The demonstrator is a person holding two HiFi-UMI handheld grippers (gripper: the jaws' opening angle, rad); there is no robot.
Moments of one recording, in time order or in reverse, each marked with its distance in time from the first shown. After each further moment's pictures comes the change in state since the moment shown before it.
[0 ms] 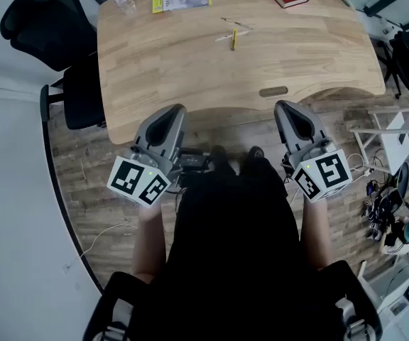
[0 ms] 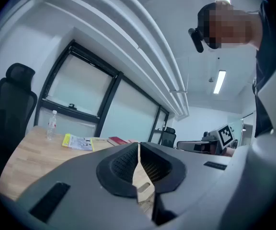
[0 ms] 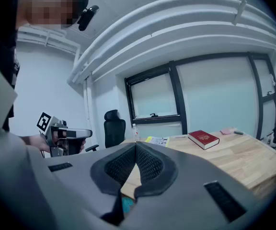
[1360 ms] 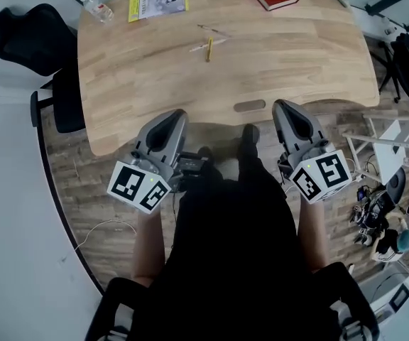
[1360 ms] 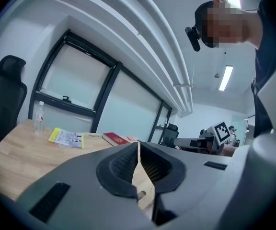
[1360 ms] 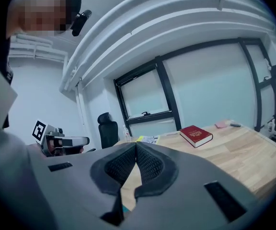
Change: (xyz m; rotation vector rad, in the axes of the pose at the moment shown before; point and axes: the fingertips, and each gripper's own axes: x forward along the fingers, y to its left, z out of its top) left arm 0.124 -0.037 -0.013 -0.021 0.054 0.033; right arm 0.007 -0.135 0.010 0.115 0.021 0.013
